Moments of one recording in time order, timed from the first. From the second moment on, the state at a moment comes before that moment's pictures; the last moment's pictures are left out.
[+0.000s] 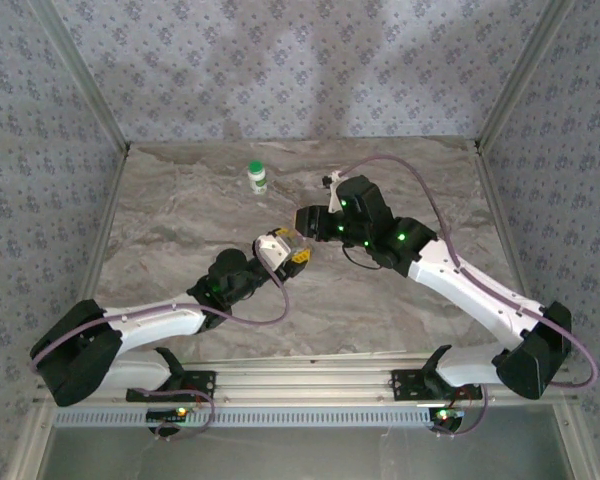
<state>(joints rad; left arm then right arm) -0.87 1.25 0.46 0.72 0.00 0.15 0.77 1.30 1.22 -0.43 -0.09 0.64</state>
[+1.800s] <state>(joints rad) -0.79 0.94 0.34 0.57 0.34 0.08 0.74 1.10 1.08 -0.48 -0.43 -0.03</state>
